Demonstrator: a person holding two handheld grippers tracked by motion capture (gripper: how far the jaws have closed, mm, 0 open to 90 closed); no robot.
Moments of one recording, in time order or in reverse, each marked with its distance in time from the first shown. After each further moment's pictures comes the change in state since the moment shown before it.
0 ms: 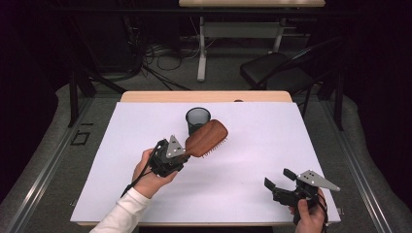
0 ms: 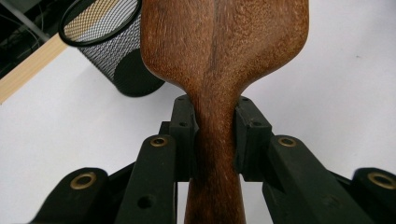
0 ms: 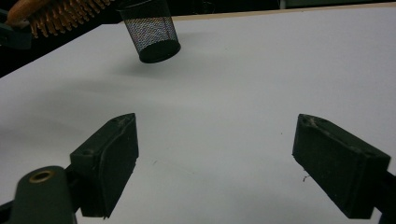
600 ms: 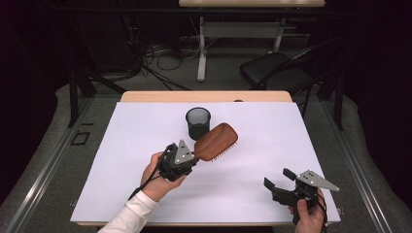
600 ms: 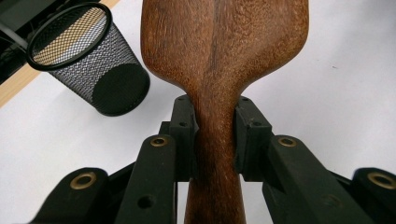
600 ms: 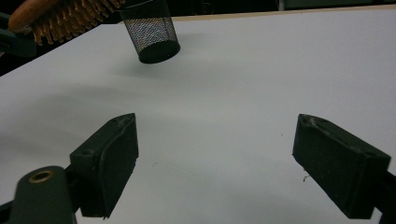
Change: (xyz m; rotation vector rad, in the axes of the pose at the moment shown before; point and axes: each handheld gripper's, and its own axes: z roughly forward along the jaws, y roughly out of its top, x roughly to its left) left arm -0.018 0.002 0.010 -0.031 -0.023 0.036; right arm 0.002 0.000 0.001 -0.003 -0.005 -0.005
